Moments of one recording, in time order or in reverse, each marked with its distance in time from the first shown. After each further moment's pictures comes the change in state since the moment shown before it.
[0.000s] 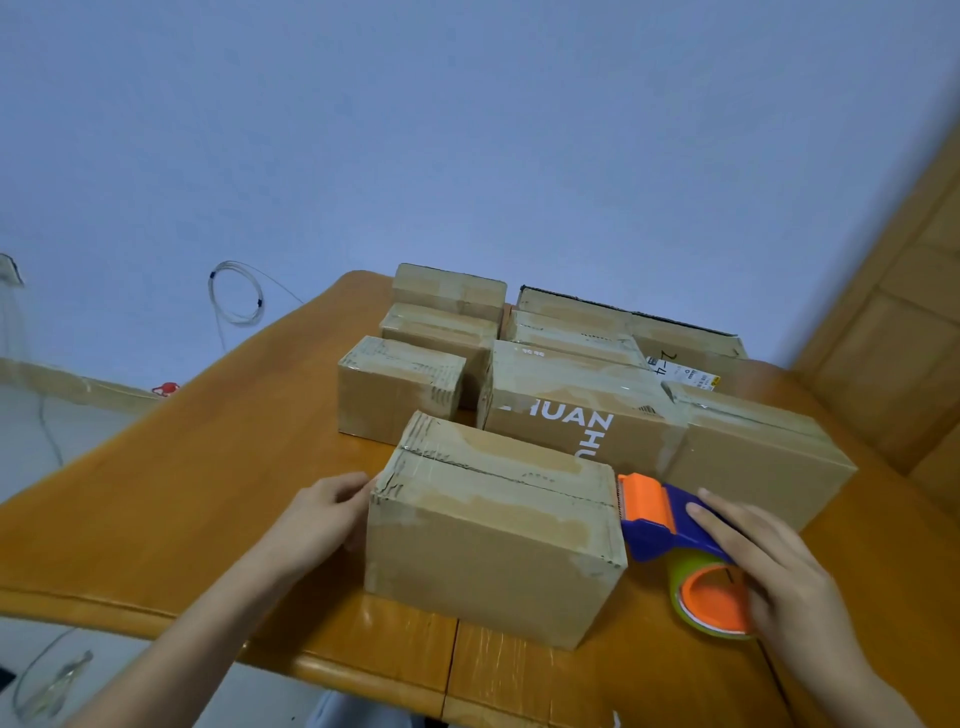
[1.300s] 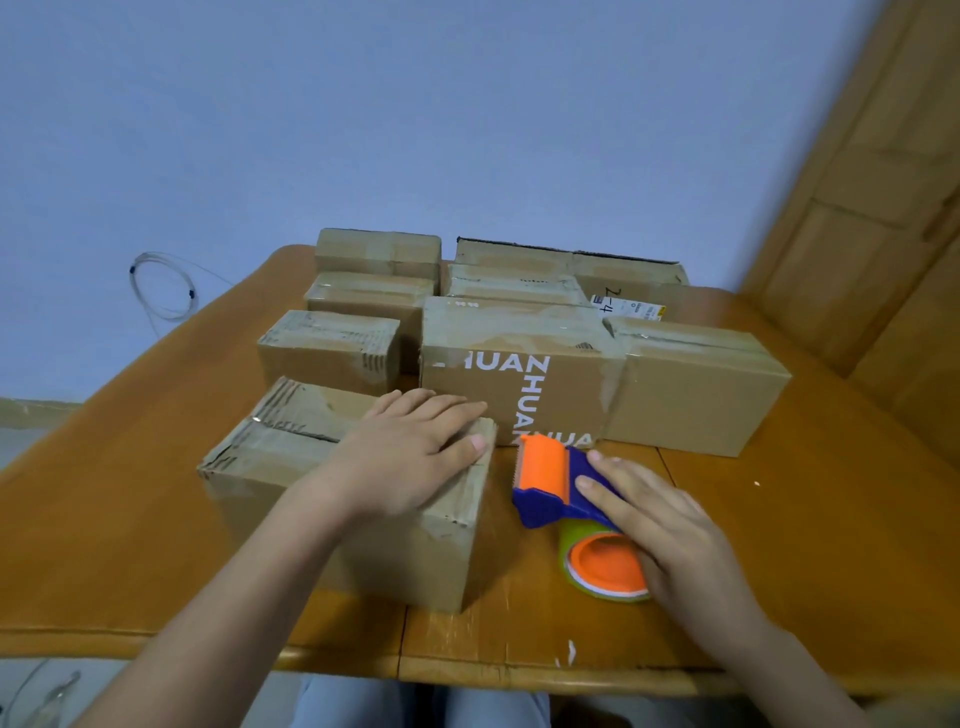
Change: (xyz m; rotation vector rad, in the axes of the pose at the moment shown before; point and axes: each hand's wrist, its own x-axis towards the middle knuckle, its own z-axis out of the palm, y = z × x) left_hand 0.007 0.107 0.066 0.901 -0.253 0.431; right_hand -0.018 -0.038 0.020 -0.047 0.061 -0.119
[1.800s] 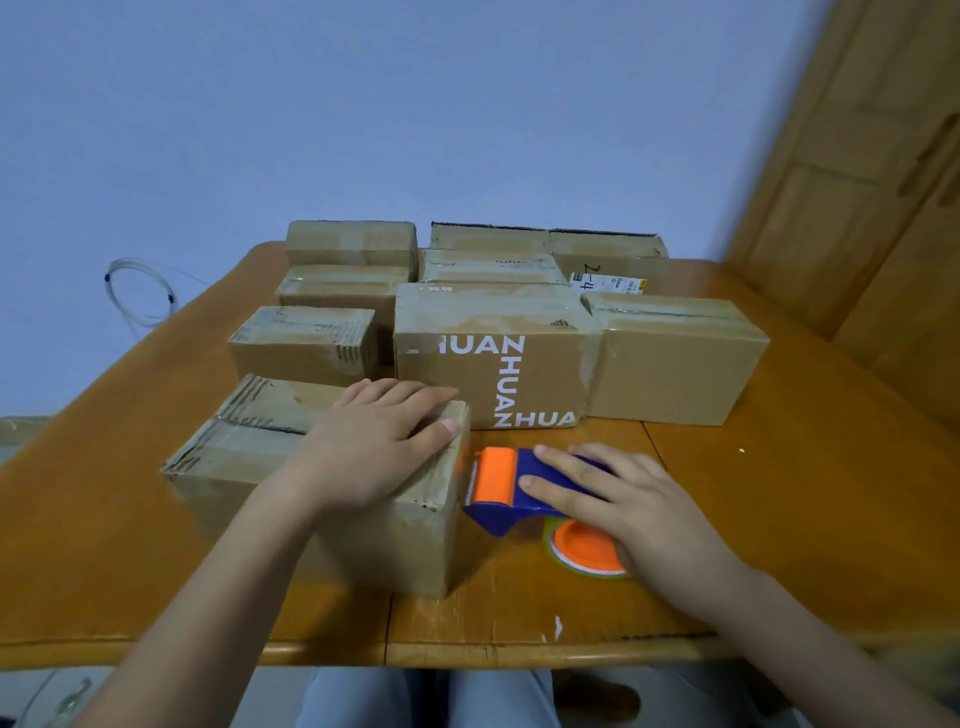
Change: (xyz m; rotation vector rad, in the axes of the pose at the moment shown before) left_hand -0.004 0.003 -0.002 -0.023 0.082 0.002; right_hand 0.017 -0.008 -0.010 -0.171 -0.243 -0.083
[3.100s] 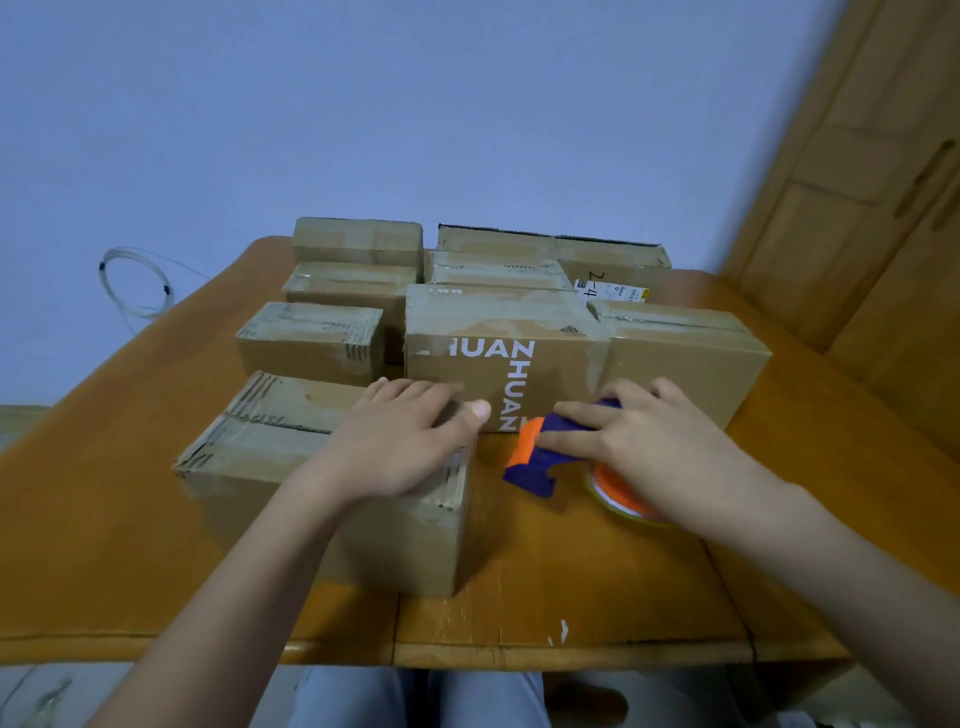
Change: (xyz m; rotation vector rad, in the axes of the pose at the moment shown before) left_hand 0.000 0.012 -0.005 -0.138 -0.015 -0.078; right_hand 0.057 0.001 -0.079 -0.202 -0.392 0.051
